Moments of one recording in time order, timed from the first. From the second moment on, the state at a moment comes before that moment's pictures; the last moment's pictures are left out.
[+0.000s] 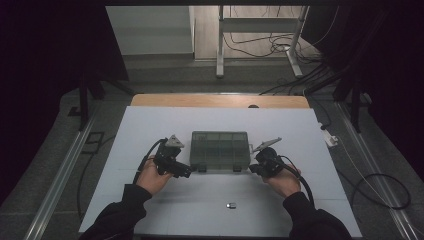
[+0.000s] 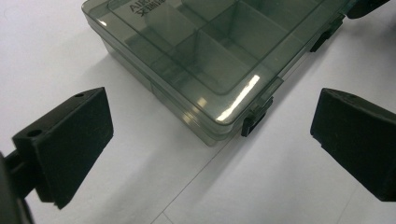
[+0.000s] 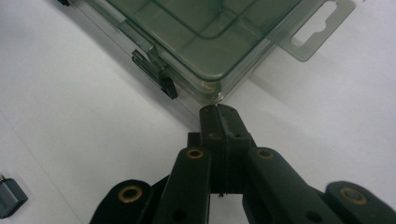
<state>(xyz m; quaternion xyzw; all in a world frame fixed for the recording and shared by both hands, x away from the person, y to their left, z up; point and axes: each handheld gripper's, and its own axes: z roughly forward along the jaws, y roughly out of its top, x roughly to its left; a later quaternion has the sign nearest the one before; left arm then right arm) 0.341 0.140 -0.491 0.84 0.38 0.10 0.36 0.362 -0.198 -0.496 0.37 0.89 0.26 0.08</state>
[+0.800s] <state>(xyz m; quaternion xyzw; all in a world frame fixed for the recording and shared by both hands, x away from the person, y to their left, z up) 0.340 0.145 -0.490 0.85 0.37 0.08 0.36 0.358 -0.206 -0.481 0.37 0.87 0.31 0.09</state>
